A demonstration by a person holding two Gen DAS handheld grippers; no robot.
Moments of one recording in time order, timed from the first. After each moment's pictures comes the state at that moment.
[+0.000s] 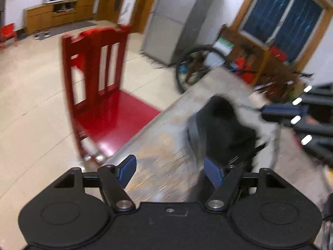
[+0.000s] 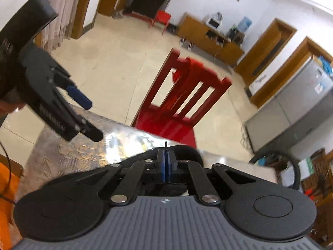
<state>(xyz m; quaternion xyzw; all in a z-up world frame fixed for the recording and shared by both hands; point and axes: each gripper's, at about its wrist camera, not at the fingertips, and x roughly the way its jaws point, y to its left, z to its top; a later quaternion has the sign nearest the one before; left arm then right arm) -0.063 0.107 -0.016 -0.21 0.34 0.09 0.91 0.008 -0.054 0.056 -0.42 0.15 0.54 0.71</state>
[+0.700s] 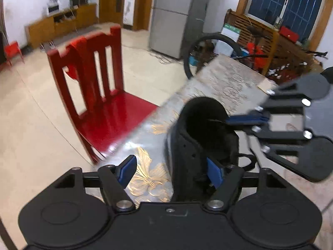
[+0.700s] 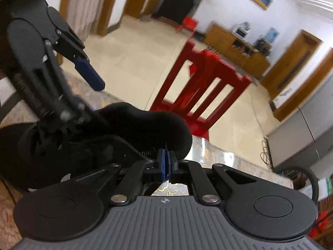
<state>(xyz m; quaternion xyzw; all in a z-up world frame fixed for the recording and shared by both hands) 0.005 0.052 -0.015 -0.12 0.39 0.16 0.90 0.098 -0.074 0.004 -0.40 0.15 0.61 0.67</state>
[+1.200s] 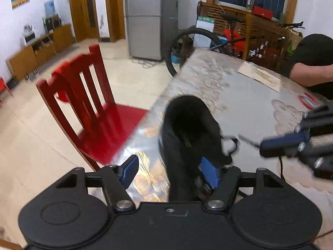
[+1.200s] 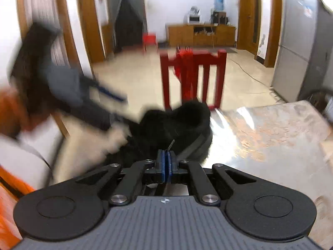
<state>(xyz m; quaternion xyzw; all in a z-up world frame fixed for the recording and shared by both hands) -0.028 0.036 0.000 -0.05 0.41 0.10 0.91 0.044 -0.168 0.047 -0.15 0.29 0.60 0.73</state>
